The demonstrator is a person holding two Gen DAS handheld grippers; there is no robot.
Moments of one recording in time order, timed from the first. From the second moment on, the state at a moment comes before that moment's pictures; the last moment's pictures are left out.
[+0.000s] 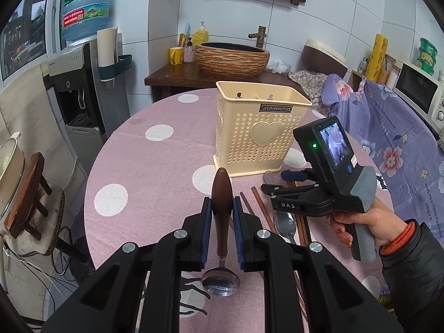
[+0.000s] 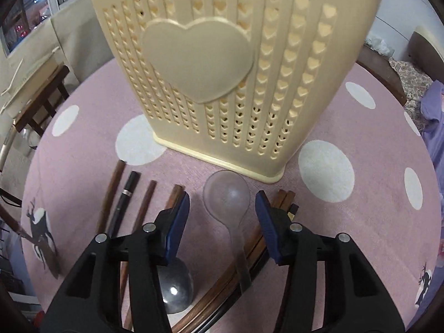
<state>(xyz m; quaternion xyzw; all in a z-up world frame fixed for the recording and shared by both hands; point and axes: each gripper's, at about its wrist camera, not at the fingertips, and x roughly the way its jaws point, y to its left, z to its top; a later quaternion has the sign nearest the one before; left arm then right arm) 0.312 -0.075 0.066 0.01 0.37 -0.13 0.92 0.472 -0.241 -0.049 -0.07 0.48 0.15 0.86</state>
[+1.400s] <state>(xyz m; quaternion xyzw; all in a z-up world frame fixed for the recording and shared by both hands) 0.309 -0.063 0.068 -0.01 0.35 -0.12 0.93 0.361 -0.293 0.065 0.06 0.35 0.14 0.92</state>
